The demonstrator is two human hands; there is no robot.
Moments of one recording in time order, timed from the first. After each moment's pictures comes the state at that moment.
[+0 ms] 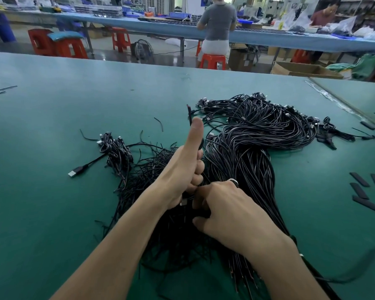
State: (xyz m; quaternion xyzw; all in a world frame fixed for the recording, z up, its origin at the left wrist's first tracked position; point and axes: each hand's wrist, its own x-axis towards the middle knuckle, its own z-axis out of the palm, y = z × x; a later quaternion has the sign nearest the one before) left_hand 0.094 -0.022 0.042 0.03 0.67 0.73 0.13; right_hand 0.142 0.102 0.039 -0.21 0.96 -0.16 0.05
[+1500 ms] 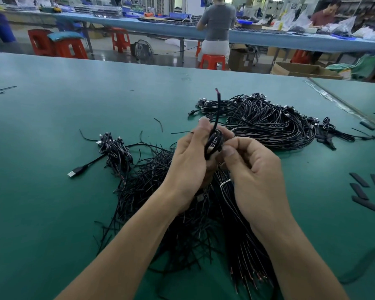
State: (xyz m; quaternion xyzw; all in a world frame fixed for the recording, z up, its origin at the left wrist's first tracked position) left_hand 0.105 -0.004 0.054 0.09 0.59 0.80 0.02; right_hand 0.127 0.107 0.052 -0.12 0.71 -0.68 -0.15
